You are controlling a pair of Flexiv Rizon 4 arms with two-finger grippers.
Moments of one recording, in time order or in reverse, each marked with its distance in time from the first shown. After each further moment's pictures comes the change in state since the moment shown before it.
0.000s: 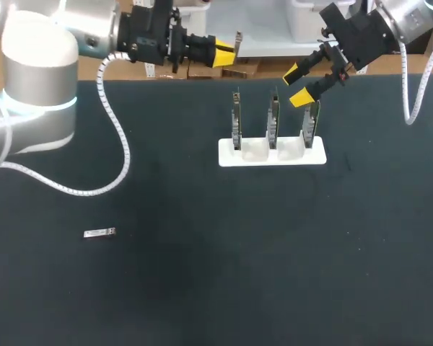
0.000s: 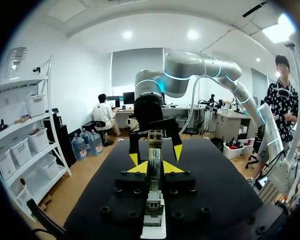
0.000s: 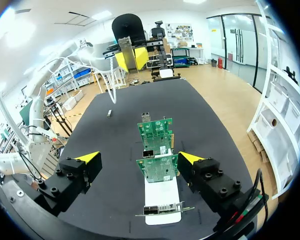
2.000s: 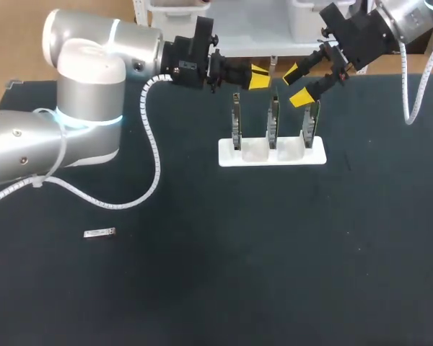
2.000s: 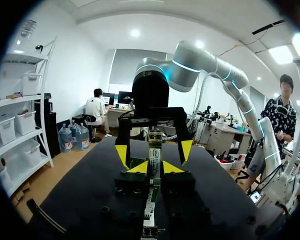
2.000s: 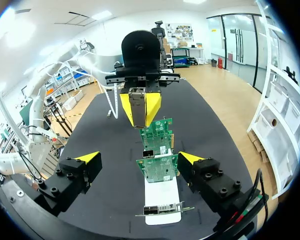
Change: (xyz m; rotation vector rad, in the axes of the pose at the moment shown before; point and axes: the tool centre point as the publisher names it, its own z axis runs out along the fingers) left arm 0.030 0.000 0.073 0.085 -0.057 -0.137; right arm 0.000 0.000 0.000 0.000 0.000 0.000
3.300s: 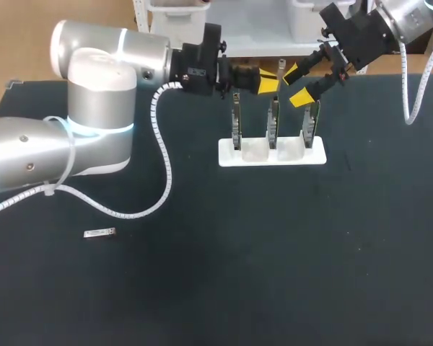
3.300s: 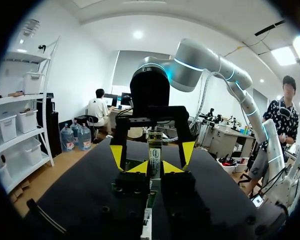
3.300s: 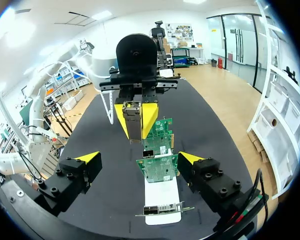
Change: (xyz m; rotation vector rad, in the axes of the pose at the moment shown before) left arm 0.003 -0.005 0.016 -0.026 -0.018 -0.016; right arm 0.000 0.000 0.000 0.000 0.000 0.000
